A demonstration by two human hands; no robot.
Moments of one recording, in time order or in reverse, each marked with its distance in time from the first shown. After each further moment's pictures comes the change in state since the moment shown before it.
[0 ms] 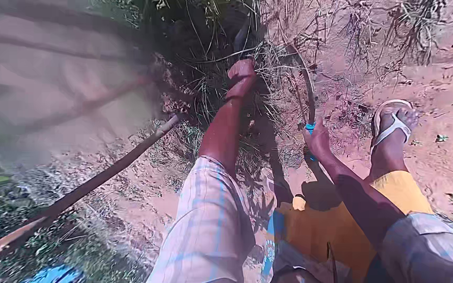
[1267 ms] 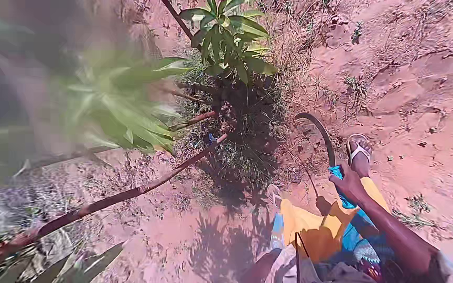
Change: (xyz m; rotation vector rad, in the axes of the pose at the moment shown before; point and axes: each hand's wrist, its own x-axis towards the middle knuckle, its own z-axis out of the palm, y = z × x) left_hand -0.484 -0.096 0.131 -0.371 -1.092 -0.201; right_hand -0.193 -0.020 -0.136 0.104 -0.098 -0.067
